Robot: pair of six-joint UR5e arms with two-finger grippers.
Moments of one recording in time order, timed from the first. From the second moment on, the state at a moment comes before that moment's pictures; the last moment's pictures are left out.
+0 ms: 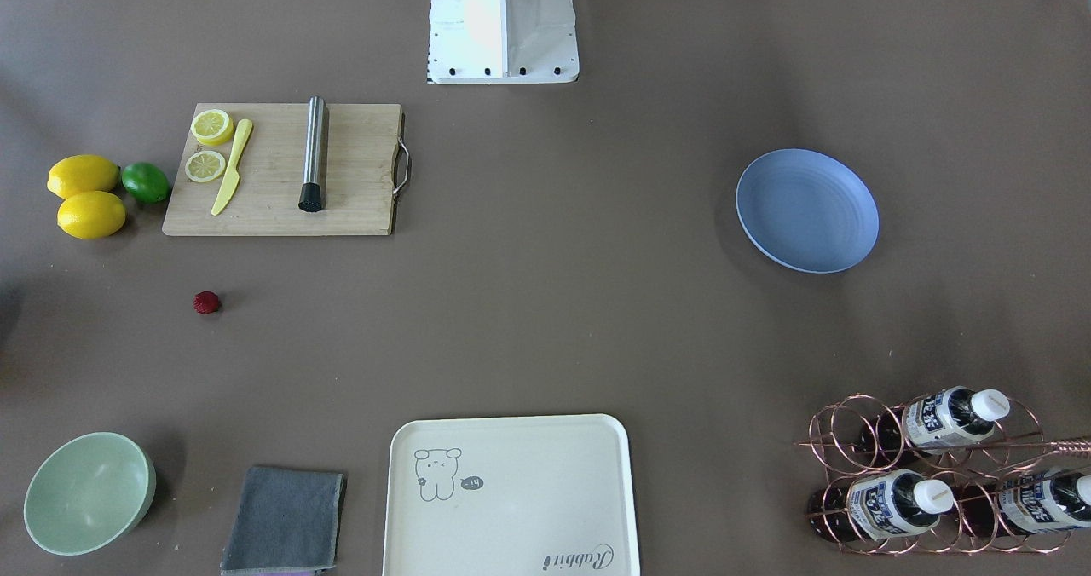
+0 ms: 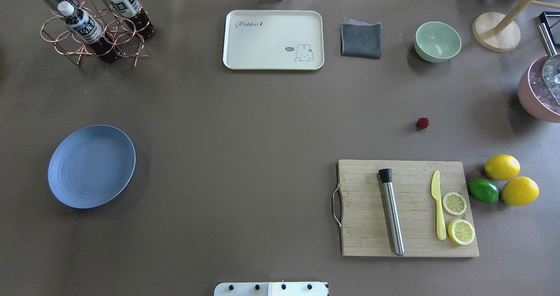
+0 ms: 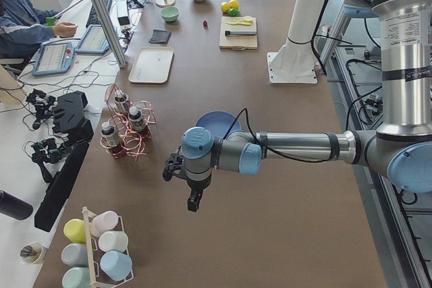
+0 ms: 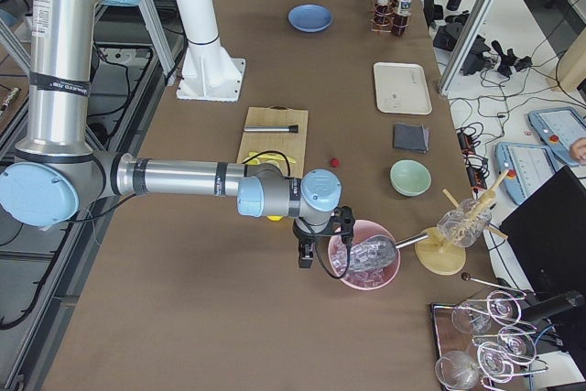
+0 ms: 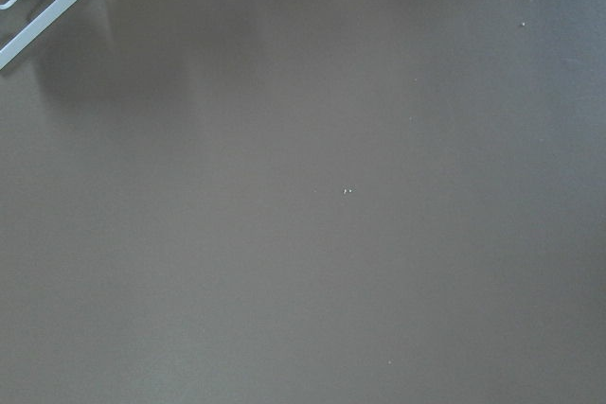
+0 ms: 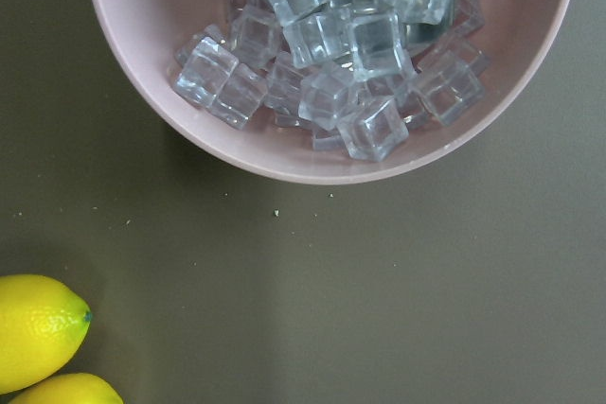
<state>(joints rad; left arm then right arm) -1.52 -1.43 -1.70 -1.71 -2.28 0.11 1.46 -1.71 1.68 -1.55 2.37 0.04</state>
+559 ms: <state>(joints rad) -1.54 -1.44 -1.73 -1.75 -2.28 0.11 1.46 -1.71 1.68 -1.55 2.38 0.04</state>
